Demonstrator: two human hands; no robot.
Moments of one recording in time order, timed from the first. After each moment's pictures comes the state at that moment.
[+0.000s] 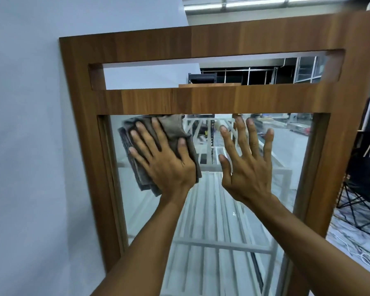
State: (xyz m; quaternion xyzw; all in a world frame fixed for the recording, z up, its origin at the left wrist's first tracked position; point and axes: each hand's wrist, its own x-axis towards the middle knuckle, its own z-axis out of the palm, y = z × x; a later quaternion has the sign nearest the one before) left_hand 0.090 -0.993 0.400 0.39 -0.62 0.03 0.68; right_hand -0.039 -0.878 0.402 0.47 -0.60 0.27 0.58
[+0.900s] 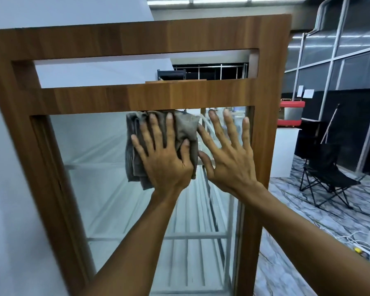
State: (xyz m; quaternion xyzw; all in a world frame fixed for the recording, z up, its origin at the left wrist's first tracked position) left_hand 0.016 -0.928 0.394 0.29 -0.69 0.10 0.66; right_hand -0.092 -0.804 0.415 0.47 -0.63 0.18 0.59
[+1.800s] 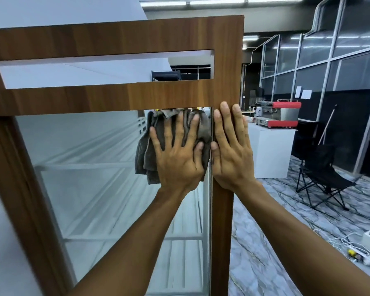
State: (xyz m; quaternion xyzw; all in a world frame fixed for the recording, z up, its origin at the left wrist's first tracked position) left_hand -0.054 -0.859 0.398 0.18 -0.75 0.17 0.62; right_hand -0.149 -0.751 0.419 0.53 -0.55 0.38 0.52
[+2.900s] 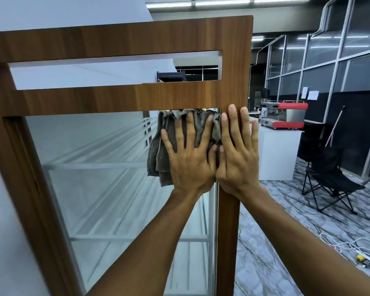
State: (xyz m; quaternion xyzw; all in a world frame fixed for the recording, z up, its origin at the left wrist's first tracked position) left_hand -0.062 -0.849 0.397 0.20 -0.75 0.15 0.61; right_hand -0.139 -0.753 0.413 0.49 -0.58 0.39 0.53
